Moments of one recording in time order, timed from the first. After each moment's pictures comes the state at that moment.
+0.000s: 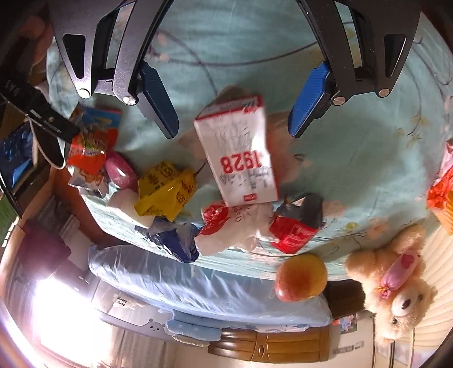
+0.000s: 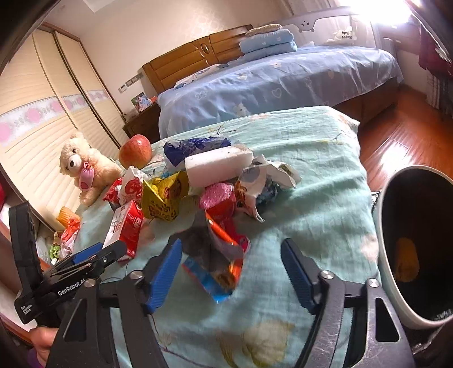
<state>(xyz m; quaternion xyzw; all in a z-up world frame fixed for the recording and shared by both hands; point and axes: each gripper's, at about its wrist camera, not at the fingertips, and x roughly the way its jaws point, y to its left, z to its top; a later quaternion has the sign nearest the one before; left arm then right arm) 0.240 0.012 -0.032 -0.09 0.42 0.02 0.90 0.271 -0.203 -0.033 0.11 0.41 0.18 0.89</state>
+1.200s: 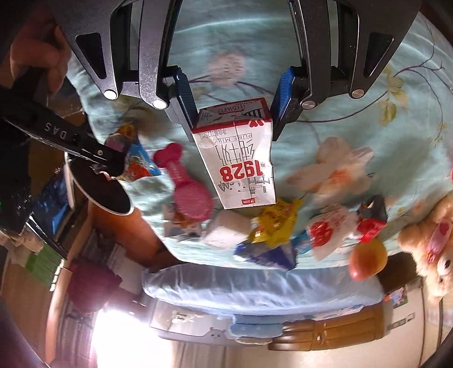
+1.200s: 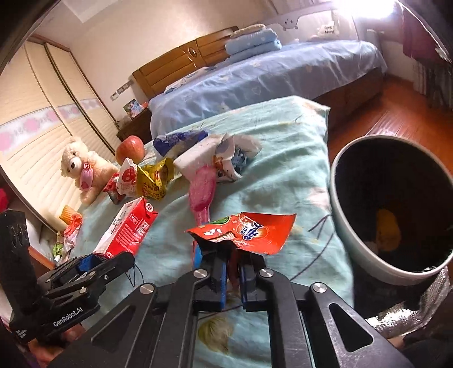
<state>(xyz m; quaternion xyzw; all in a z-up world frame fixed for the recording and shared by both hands) 0.181 -0.072 -0.013 -0.03 0.40 -0.11 0.91 0.216 -0.253 -0.029 0.14 0.40 0.15 0.89</state>
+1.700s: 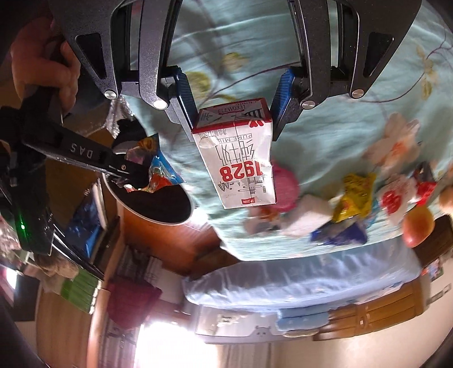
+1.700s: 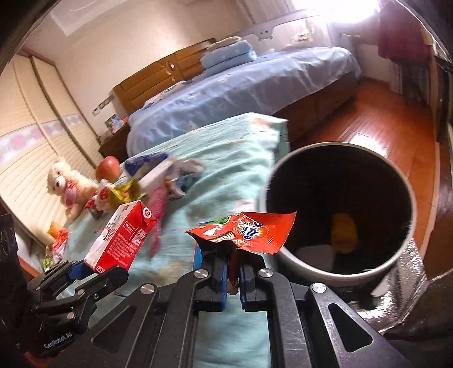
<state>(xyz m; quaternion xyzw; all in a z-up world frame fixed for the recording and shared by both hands) 0.176 -0.151 -0.004 0.02 0.39 -0.20 0.90 0.204 -0.322 -0.023 0.15 0.39 0.09 0.90</state>
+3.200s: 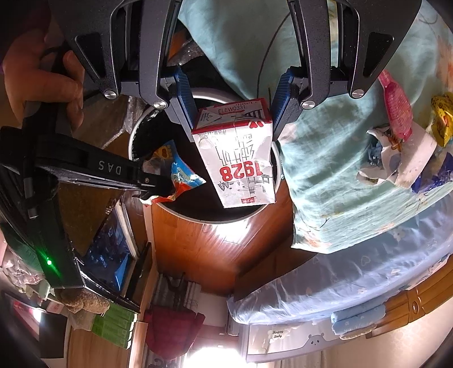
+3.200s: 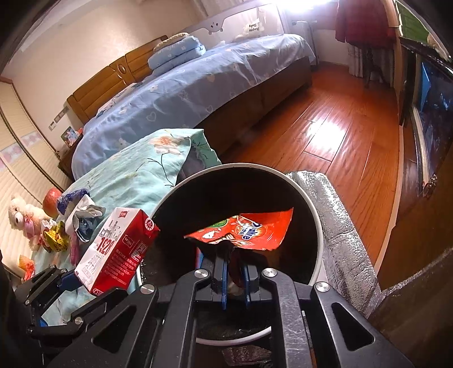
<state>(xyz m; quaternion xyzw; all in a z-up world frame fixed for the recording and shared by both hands) 0.234 -0.276 -0.008 0.08 0.41 -0.28 0.86 0.254 -0.427 -0.032 0.16 0.43 0.00 0.89</state>
